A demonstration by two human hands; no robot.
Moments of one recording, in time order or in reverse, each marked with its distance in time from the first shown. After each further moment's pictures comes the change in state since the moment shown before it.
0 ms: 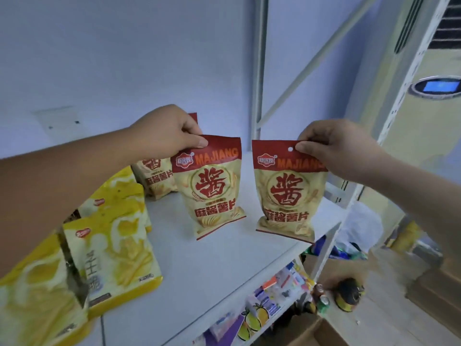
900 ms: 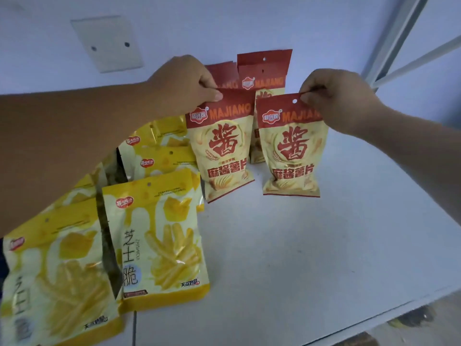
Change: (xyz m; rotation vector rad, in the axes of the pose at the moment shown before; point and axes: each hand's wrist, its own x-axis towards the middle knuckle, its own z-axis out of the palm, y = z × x) left_hand 0.082 -0.218 0.020 0.108 0.109 -0.220; right_hand 0.223 -0.034 0.230 0.028 -0.153 -0.261
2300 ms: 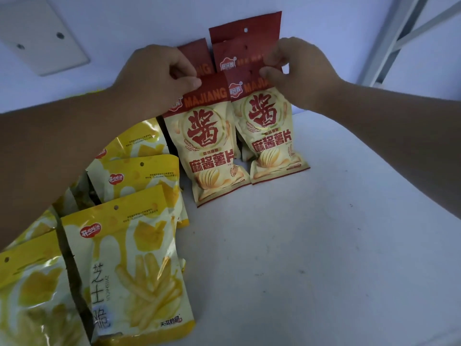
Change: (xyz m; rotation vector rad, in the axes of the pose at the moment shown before) left_hand 0.051 -0.018 0.043 0.008 0.125 -0.039; right_hand 0.081 0.044 0.073 0.106 0.035 -0.077
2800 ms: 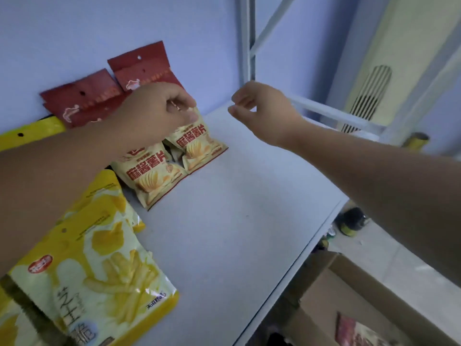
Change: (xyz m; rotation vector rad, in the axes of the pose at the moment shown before) left_hand -0.059 0.103 0.023 -0.224 -0.275 0.369; right_hand -0.184 -0.045 -0.064 0.038 0.183 0.385
